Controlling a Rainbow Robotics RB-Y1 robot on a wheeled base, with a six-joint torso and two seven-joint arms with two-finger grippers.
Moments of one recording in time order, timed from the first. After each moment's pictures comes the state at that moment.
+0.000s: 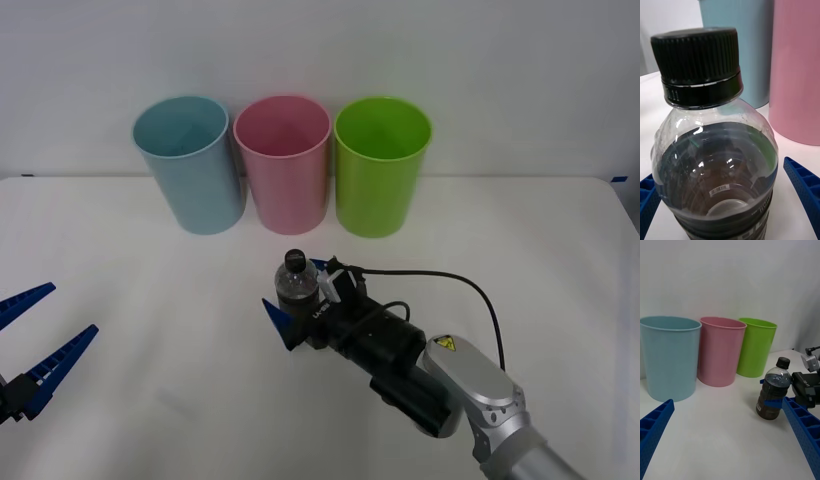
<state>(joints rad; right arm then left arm) -0.26 -0.20 0.54 -1.27 1.04 -0.29 0.33 0.35 0.40 0.52 -1.66 -0.96 -1.22 0.00</state>
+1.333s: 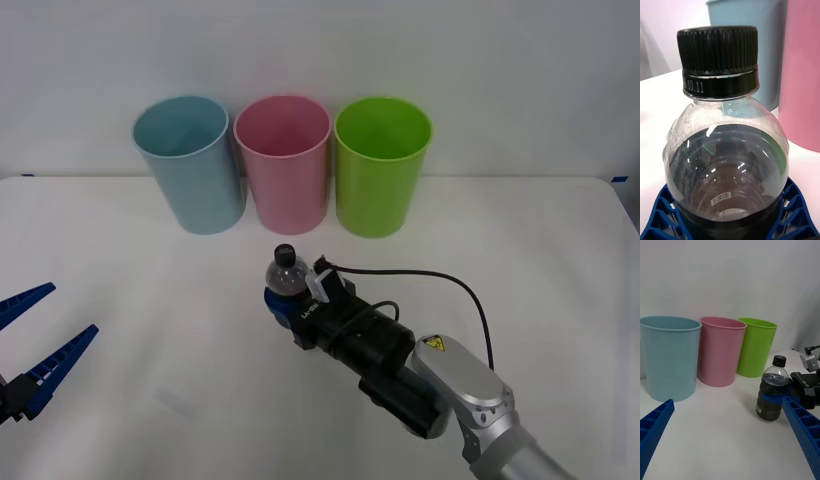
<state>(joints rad) -0.26 -0.17 0.55 -1.27 1.04 -0.28 0.33 0.35 0.40 0.52 -1.66 -0.96 -1.22 0.00</state>
